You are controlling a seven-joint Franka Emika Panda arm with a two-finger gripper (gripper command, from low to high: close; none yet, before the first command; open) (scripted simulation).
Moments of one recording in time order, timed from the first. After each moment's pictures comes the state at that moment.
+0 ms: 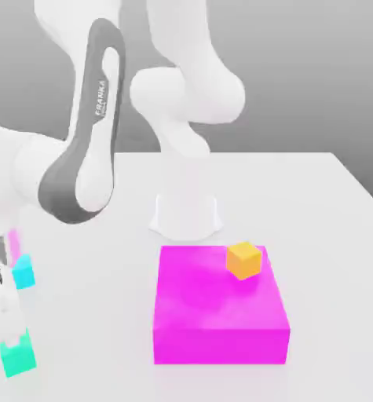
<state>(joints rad) -0.39 0.39 -0.16 -2.38 0.17 2.76 1.17</state>
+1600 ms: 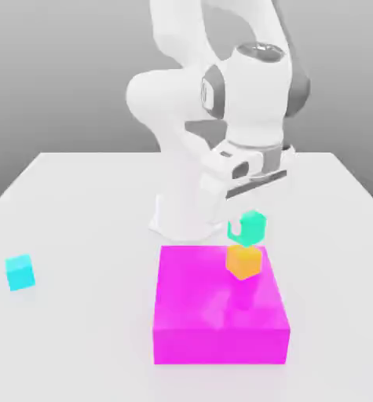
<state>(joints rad) 0.25 -0.40 0.14 -3.03 0.11 2.63 0.40</state>
